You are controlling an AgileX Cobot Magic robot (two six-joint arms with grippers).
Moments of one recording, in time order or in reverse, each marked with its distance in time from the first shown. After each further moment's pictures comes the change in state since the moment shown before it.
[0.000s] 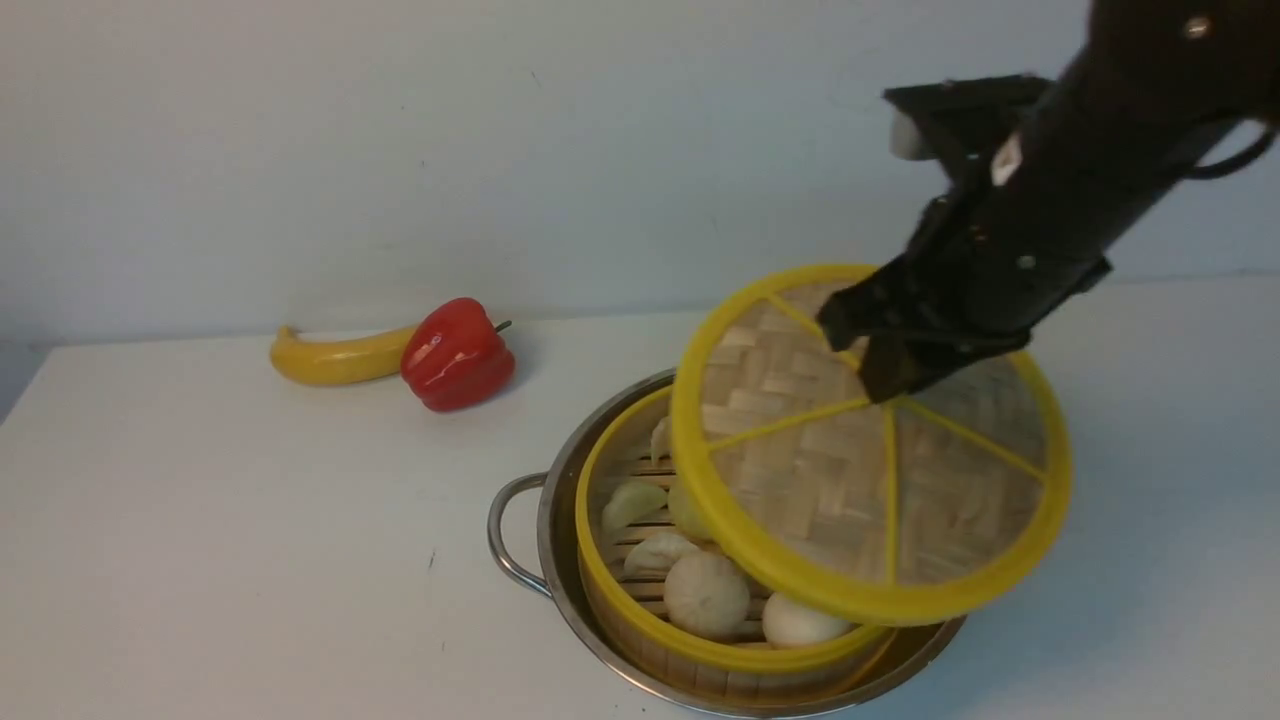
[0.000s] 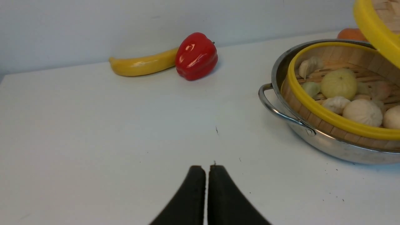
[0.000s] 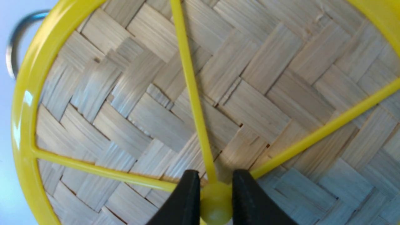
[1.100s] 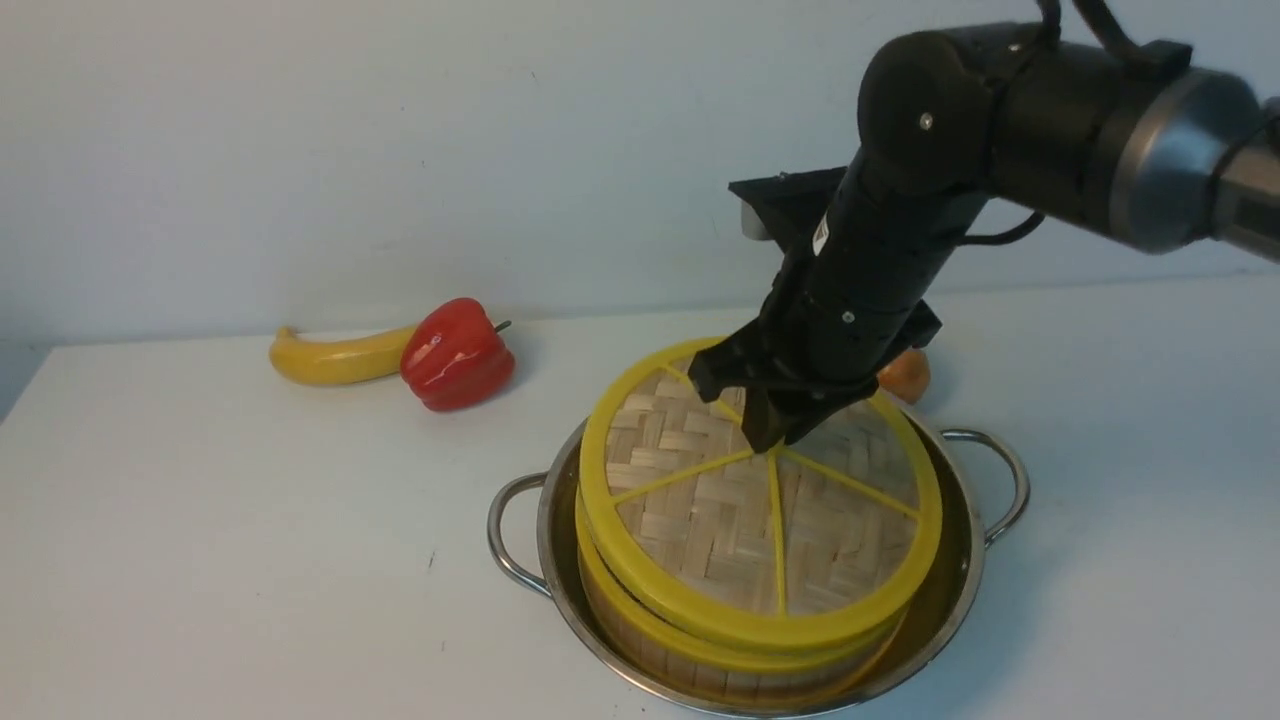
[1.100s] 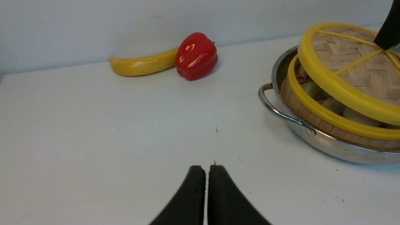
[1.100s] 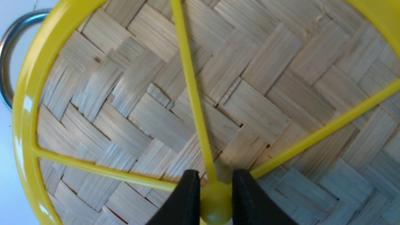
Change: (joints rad) right arm 0.041 0.231 -0.135 0.050 0.001 -0.016; left arm 0.000 0.000 0.000 0.000 0.000 0.000
